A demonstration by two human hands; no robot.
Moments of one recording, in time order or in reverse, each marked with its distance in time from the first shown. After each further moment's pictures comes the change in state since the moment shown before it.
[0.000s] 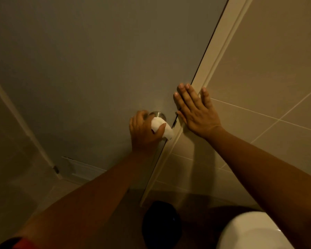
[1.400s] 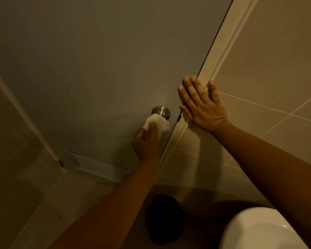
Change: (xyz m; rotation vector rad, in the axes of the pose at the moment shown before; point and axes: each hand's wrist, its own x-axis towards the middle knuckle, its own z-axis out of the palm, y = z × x) left_hand -0.037 0.018 -0.009 -0.777 0.094 -0.869; right_hand -0.005 -0.001 0.020 -0.035 0.094 -0.008
